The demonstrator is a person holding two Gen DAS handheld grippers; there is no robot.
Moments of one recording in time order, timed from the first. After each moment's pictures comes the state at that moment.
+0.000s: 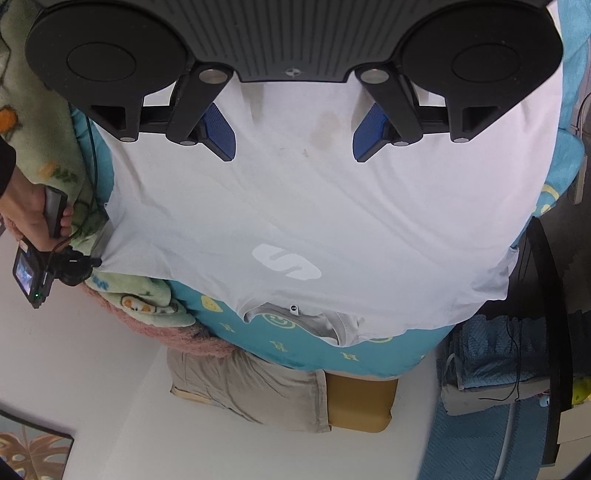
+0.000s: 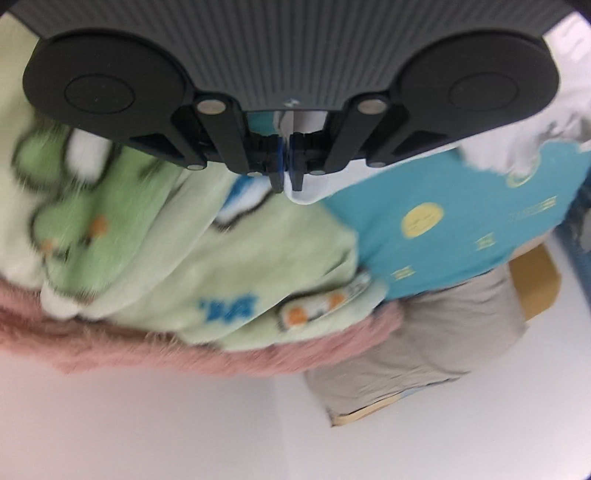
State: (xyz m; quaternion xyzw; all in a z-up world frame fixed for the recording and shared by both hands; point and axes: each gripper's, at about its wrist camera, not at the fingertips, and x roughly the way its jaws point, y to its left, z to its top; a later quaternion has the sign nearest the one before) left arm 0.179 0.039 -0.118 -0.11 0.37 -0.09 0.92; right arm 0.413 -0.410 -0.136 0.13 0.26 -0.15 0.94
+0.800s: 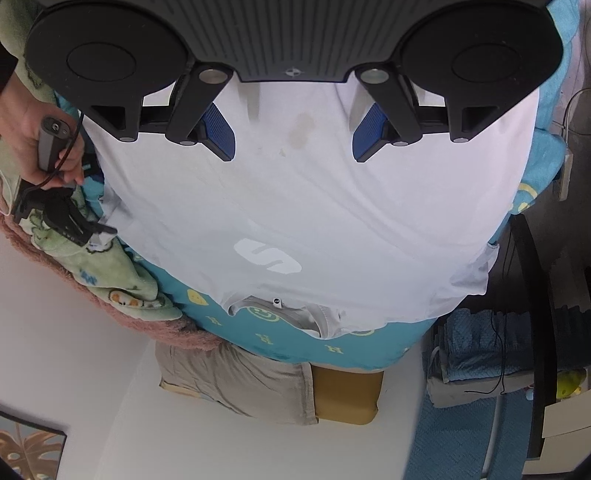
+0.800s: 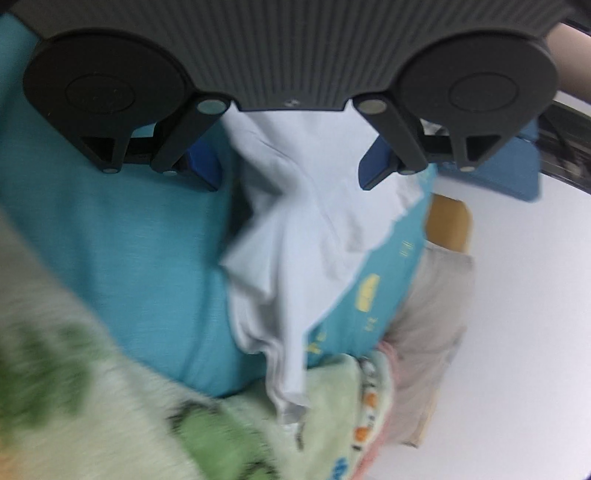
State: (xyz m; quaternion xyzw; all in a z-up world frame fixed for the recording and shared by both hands) left arm 0.170 0.050 -0.117 -0.10 0.36 -0.07 0.92; right arm 0.322 -0.374 -0.249 0.54 0.26 -0.04 0.80
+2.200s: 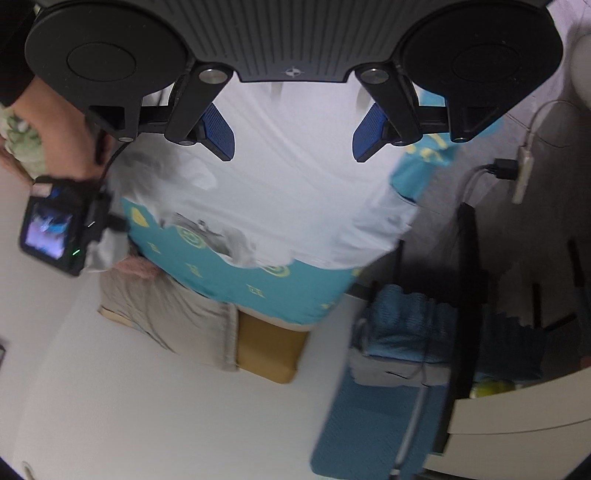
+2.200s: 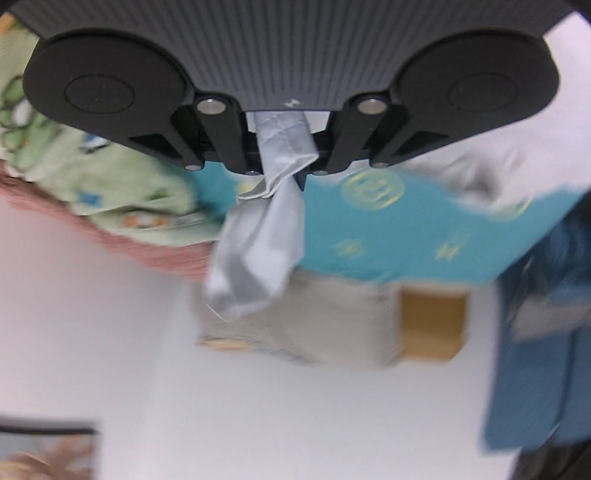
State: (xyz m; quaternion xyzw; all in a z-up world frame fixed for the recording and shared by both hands) left arm 0.189 0.159 -0.070 -0.17 0.32 0.03 0.93; right arm 0.418 -0.076 -0.123 -0.11 0.21 -0.09 0.97
